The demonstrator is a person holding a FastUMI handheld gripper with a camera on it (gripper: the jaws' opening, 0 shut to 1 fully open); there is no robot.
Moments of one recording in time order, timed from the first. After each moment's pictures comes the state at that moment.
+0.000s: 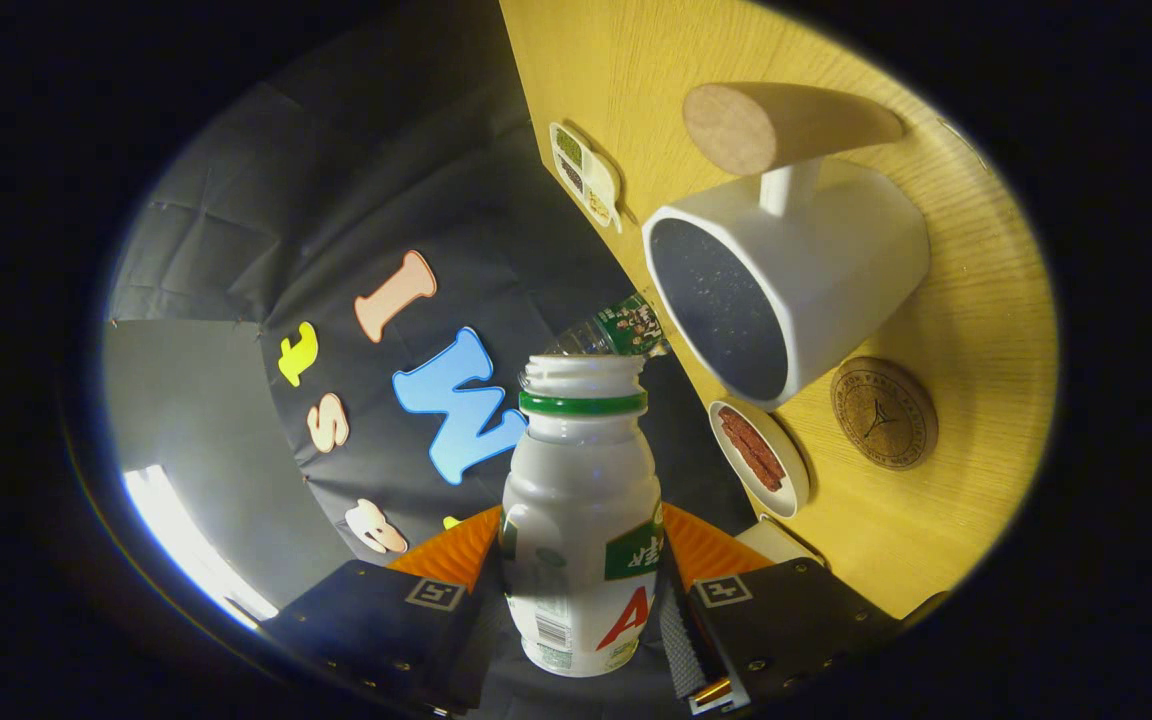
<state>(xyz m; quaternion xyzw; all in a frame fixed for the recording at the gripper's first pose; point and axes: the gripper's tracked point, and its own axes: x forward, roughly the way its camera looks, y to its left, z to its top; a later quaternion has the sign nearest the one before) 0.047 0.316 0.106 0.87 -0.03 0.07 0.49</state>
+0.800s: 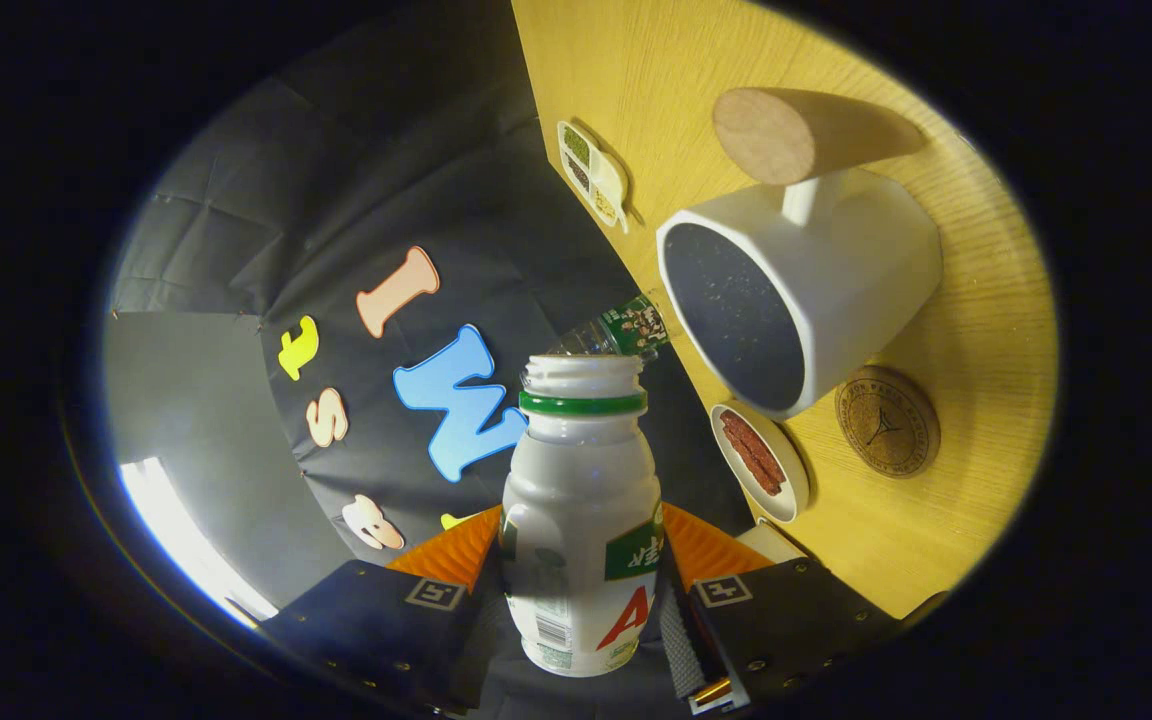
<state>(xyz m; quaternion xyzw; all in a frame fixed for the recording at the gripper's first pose) 0.048 0.314 0.105 0.86 -0.03 0.07 0.50</state>
